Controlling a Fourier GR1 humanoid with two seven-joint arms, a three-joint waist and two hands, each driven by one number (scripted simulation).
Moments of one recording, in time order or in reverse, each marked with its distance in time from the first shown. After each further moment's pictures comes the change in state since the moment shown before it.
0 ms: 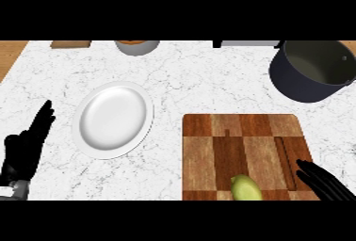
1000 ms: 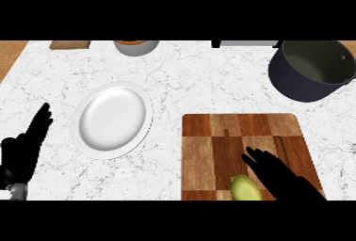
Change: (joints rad) left arm 0.028 -0.080 0.102 -0.012 -0.088 -0.089 0.011; right arm -0.249 0.199 0.268 0.025 0.328 0.215 0.415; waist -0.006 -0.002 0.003
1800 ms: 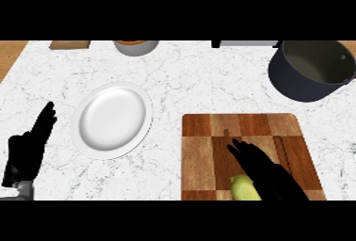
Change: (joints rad) left arm -0.015 -0.095 0.067 -0.012 -0.098 -0.057 0.026; right arm -0.087 0.126 0.030 0.177 0.118 -0.005 0.018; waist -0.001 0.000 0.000
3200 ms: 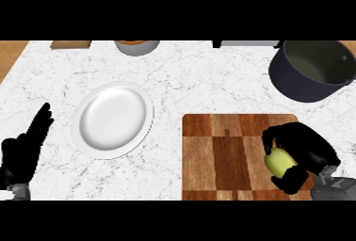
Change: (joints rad) left arm 0.013 -0.059 0.089 -0.029 -0.066 -0.092 0.004; right arm -0.298 -0.124 -0.242 0.245 -0.018 0.269 -0.081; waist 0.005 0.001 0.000
